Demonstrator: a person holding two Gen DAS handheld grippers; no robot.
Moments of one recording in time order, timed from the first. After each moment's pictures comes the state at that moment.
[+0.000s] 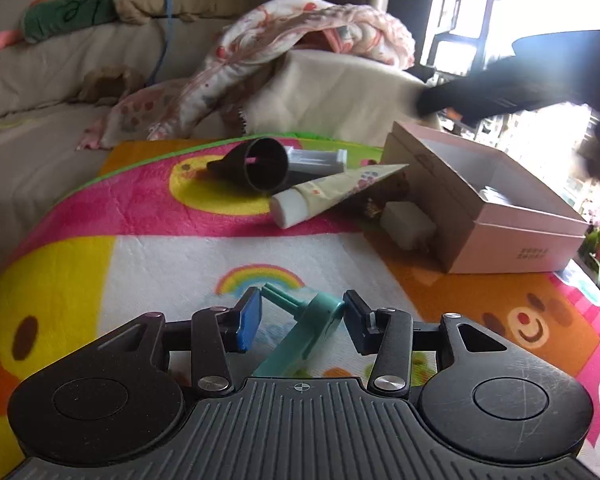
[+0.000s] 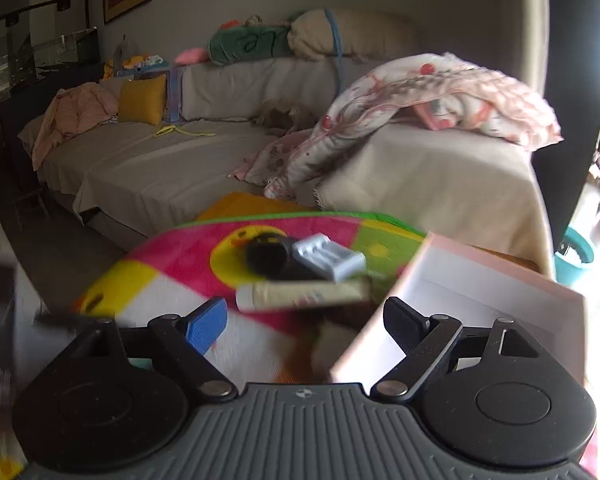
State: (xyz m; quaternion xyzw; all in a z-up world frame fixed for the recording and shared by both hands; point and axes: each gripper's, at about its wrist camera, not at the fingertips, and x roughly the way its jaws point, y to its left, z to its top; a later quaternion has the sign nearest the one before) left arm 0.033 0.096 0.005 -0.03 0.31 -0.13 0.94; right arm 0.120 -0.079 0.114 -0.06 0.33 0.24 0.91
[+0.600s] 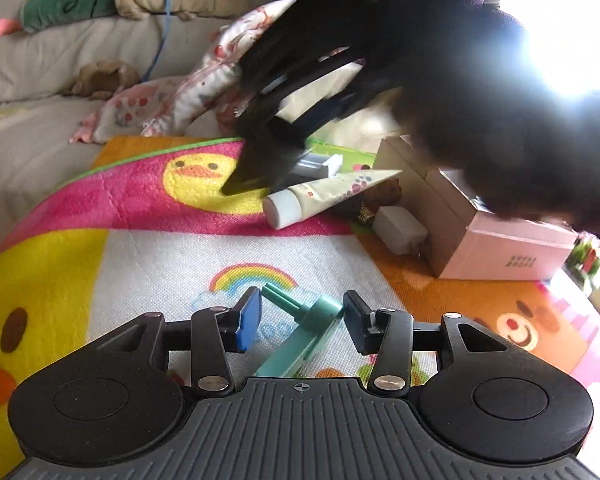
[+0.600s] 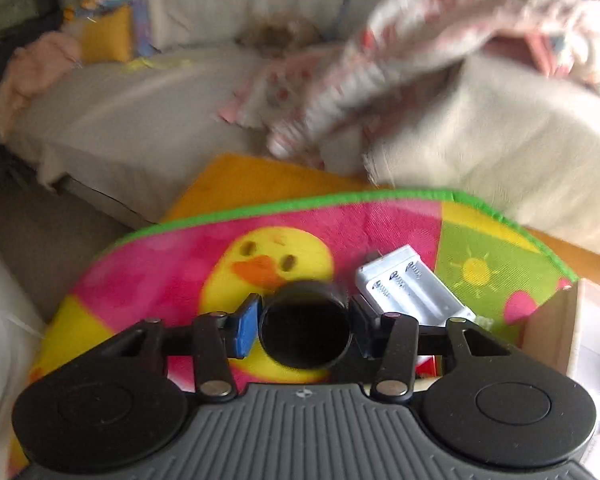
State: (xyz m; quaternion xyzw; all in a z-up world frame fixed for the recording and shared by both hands) left arm 0.036 0.108 0.002 -0.07 0.31 -0.15 0.94; right arm 0.236 0.032 0.072 -0.07 0.44 0.23 0.87
